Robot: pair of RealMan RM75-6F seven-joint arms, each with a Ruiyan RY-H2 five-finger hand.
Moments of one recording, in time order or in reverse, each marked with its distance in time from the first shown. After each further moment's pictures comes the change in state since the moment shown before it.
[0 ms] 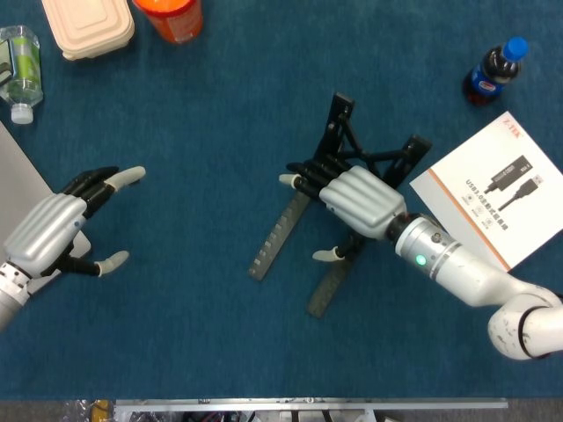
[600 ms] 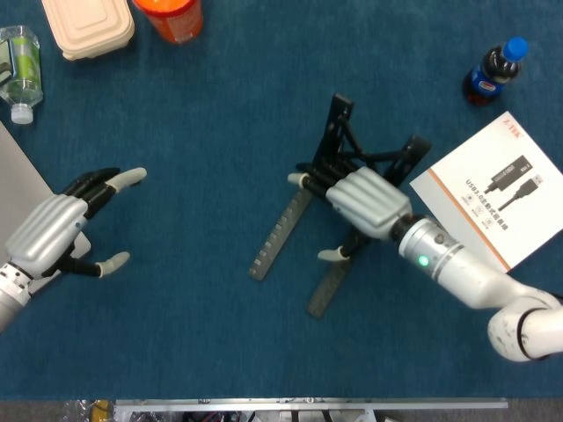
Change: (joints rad) left arm 0.004 -0.005 0.001 0.009 0.005 0.005 -0.007; right arm 0.000 -0.012 -0.024 0.006 0.030 0.016 -0.008
